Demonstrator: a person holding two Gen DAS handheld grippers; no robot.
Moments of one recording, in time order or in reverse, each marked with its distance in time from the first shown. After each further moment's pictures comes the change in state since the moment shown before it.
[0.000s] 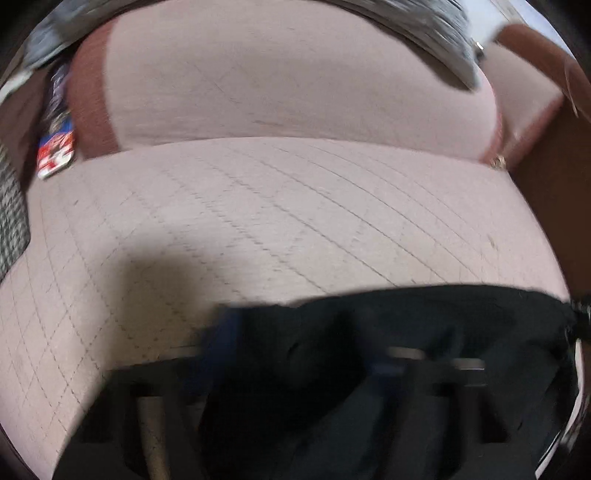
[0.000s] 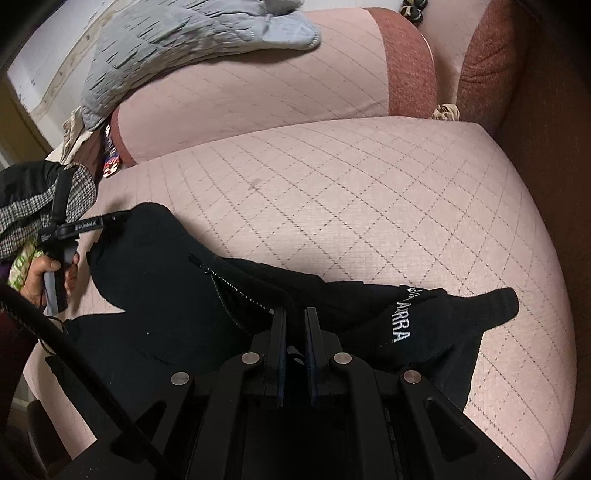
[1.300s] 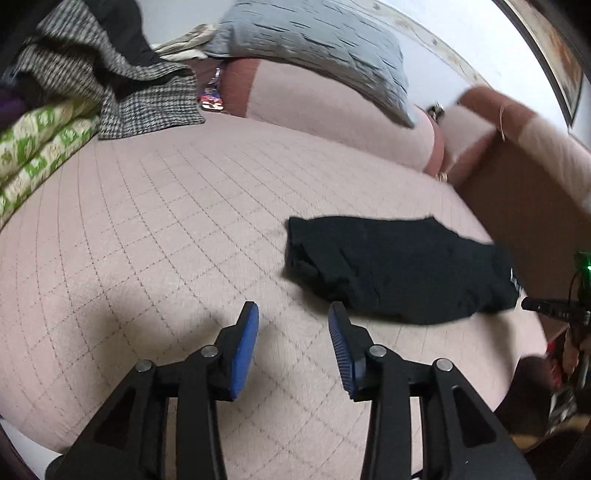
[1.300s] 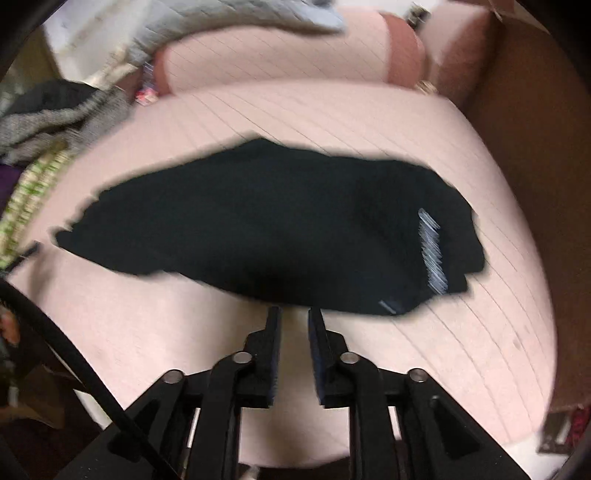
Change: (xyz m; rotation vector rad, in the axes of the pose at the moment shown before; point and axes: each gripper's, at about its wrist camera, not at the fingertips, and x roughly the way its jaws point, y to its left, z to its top) left arm -0.254 0.015 -0.328 -0.237 -0.249 -0.044; right arm -0.113 0.089 -0.184 -0.106 0.037 -0.062
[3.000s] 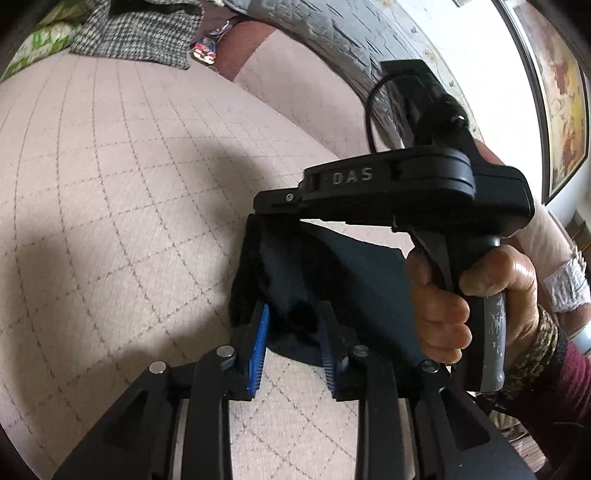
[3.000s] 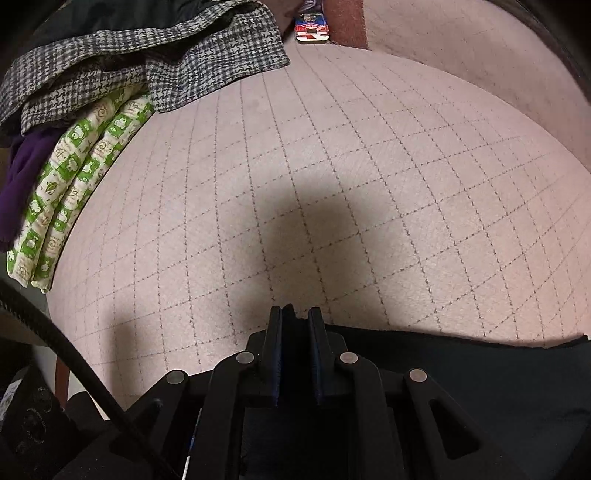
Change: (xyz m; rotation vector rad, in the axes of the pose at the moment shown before) left arm 0.073 0.015 0.015 -0.258 0.038 -0.296; right arm 0.203 0.306 0.195 -0.261 0.221 0.261
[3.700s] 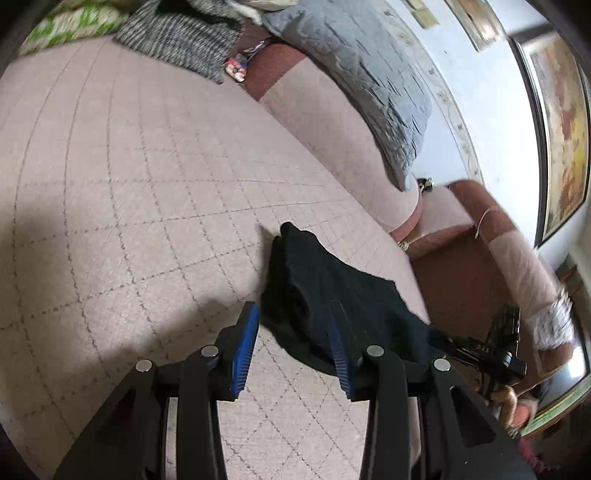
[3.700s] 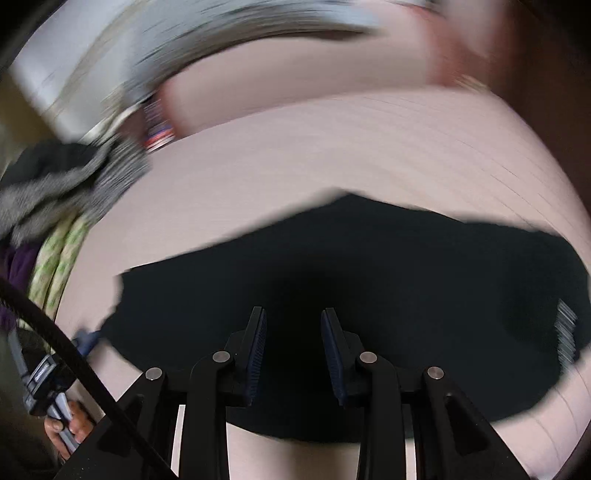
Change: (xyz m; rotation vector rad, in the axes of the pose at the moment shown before) left arm -0.030 0.019 -0.003 -0.087 -0.089 -0.015; right arm -0.157 -0.211 -0.208 0.487 -0.290 -0.127
